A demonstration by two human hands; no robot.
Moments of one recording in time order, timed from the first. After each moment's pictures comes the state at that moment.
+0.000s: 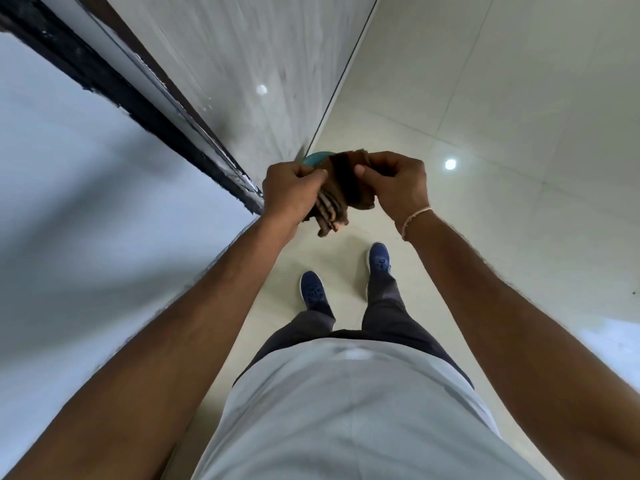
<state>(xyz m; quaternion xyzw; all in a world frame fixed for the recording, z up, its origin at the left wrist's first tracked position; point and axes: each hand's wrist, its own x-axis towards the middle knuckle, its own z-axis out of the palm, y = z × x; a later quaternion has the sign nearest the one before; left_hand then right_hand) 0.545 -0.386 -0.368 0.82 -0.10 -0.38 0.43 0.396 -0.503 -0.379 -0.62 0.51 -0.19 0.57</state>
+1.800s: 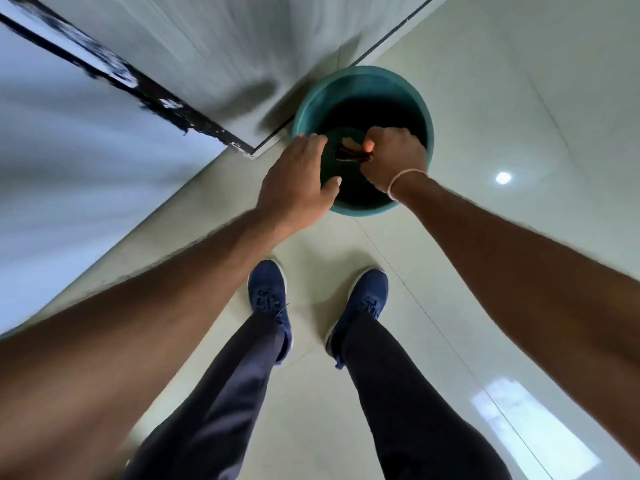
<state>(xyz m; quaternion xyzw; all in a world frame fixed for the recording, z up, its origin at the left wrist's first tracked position) 0.609 -0.479 -0.889 0.90 -0.21 -0.33 0.21 0.571 -0.664 -0.926 -0.93 0.23 0.23 0.16</state>
